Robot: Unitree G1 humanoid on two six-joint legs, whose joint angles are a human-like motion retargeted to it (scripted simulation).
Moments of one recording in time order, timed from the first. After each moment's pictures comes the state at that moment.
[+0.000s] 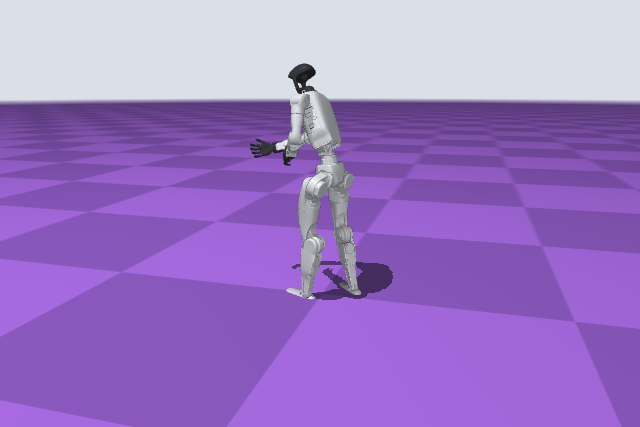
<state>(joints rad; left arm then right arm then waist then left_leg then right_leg) -0.43 0.09 -0.87 0.28 -0.12 -0.24 0.18 -1.00 -0.57 0.60 0.69 0.86 -0.07 0.42 0.19 0.25 0.34 -0.24 -0.04 -0.03 -0.09 0.01 -0.11 -0.14 -0.16 -0.47 0.32 -0.35 0.07</state>
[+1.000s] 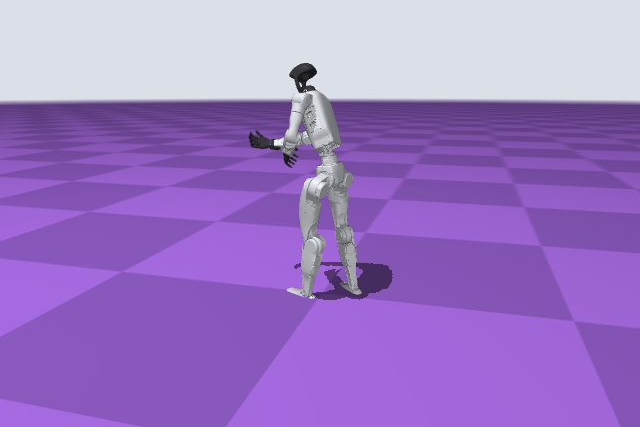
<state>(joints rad) -0.57 0.13 -0.95 0.29 0.25 -0.19 -0.01 -0.95 -0.57 0.44 0.63 1.13 -0.03 0.57 0.20 0.30 0.32 -0.23 -0.04 -0.08 -0.09 0.02 -0.12 -0.06 -0.12 -0.50 0.21 -0.28 0.06</state>
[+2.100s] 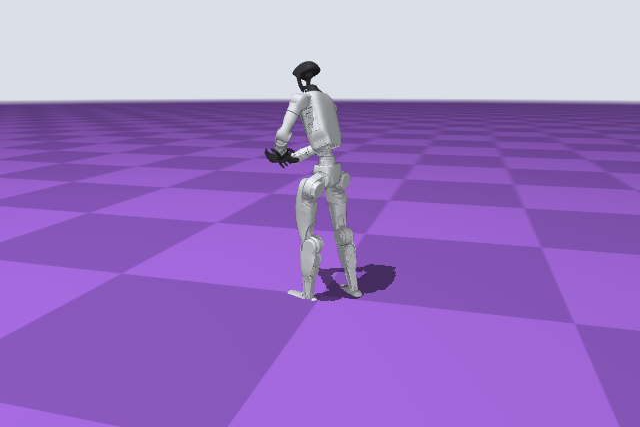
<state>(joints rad) -0.62 0.32 -0.91 0.26 0.37 -0.16 -0.08 -0.48 -0.29 0.42 0.48 1.13 0.06 0.55 0.08 0.22 0.38 -0.09 -0.03 0.02 -0.05 -0.08 -0.13 0.07 -0.10 -0.43 0.16 -0.27 0.04</state>
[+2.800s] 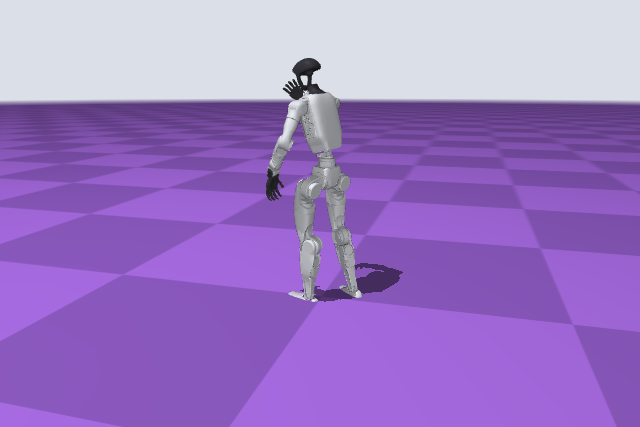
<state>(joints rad) -0.29 0.57 -0.76 0.68 0.58 -0.10 -0.21 -0.59 -0.48 0.06 -0.65 0.73 -0.15 0.30 0.08 -0.03 0.31 0.02 -0.02 0.12 -0.05 -0.10 -0.10 0.07 -0.12 -0.31 0.31 -0.32 0.05</state>
